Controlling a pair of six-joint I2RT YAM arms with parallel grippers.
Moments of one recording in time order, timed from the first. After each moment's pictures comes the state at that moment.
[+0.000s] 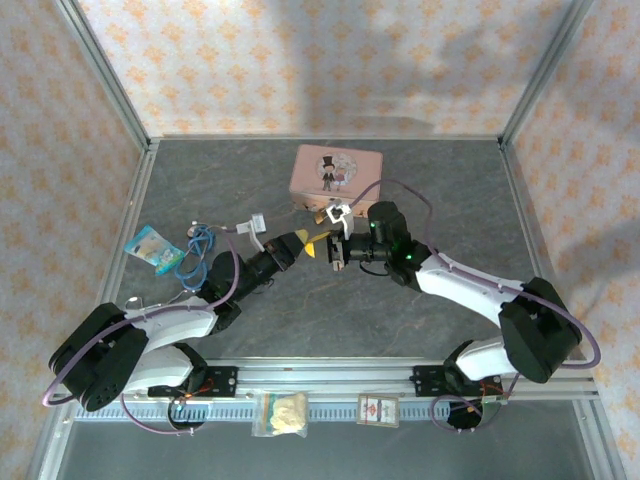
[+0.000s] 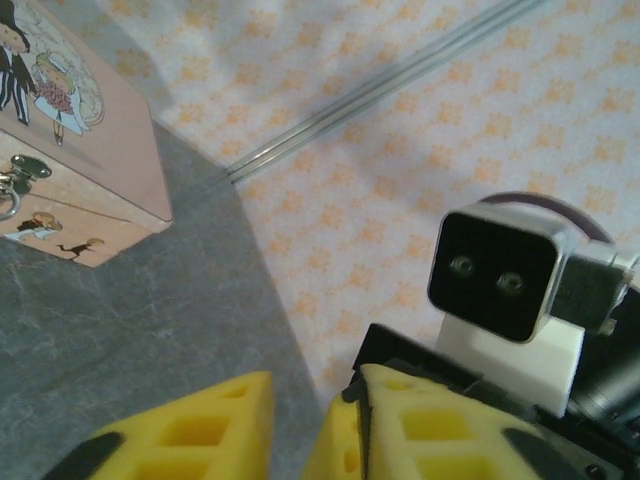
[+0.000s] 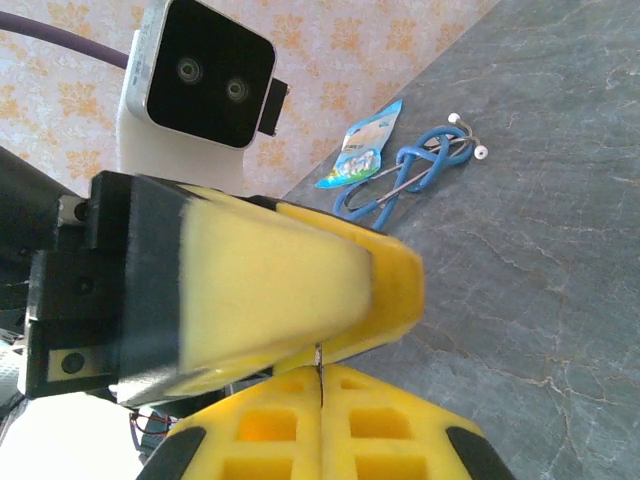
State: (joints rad) left arm -0.61 1.22 0.32 0.98 0.16 -1.07; right arm 0.68 1.38 0.79 0.27 -0.69 0.42
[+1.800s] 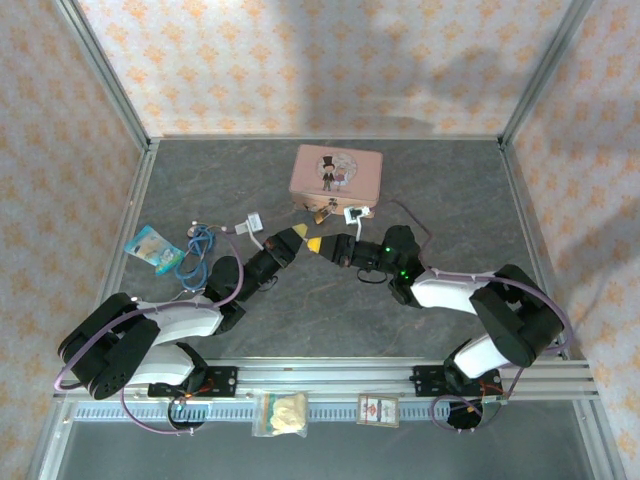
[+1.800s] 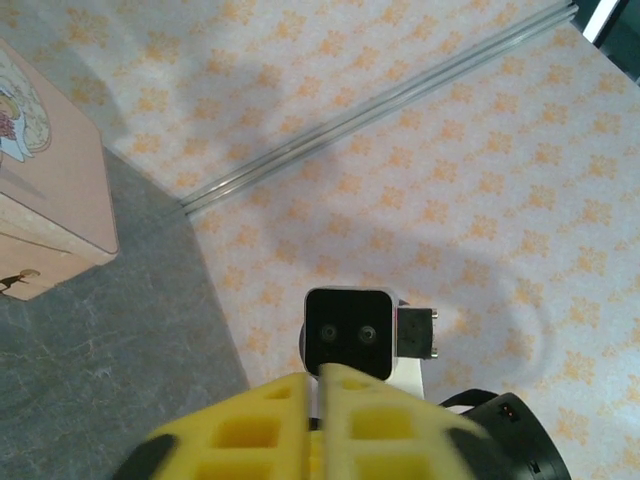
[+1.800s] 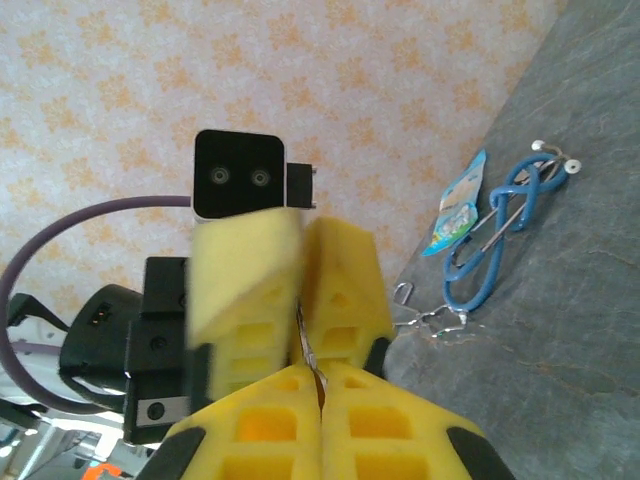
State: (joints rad) left arm -0.63 1.30 0.31 1.18 0.08 -1.14; right arm 0.66 1.48 0.55 0.98 -0.68 1.04
